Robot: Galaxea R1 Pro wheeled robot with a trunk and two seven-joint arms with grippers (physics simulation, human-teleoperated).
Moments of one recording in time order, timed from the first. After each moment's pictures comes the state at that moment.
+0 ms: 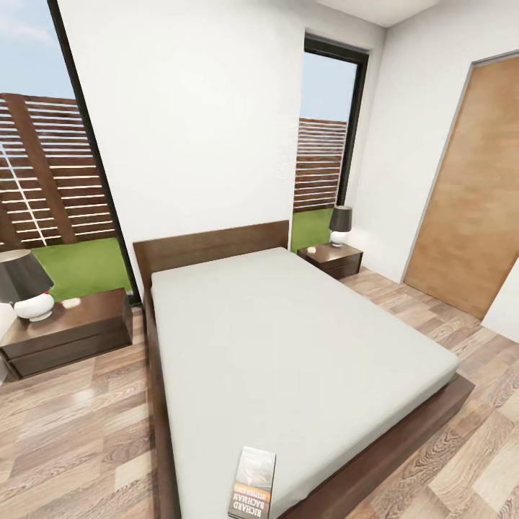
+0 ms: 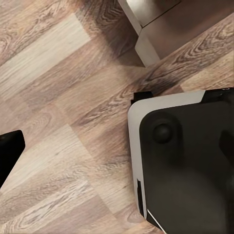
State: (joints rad) left arm -0.17 0.17 -0.42 -0.05 0.34 -0.14 -0.13; right arm -0.07 -0.11 -0.58 -0.17 0.36 0.04 0.32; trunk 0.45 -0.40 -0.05
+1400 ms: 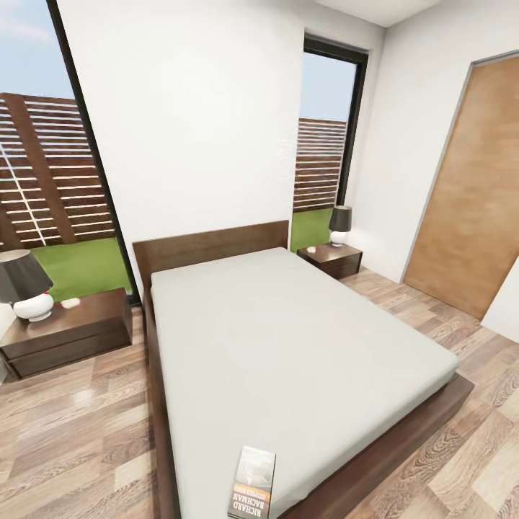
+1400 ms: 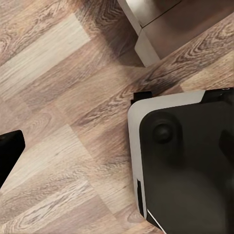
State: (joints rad) left arm -0.17 0.17 -0.42 -0.05 0.34 -0.15 -0.13; right arm -0.07 -0.11 -0.58 -0.17 0.35 0.04 0.32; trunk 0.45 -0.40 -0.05
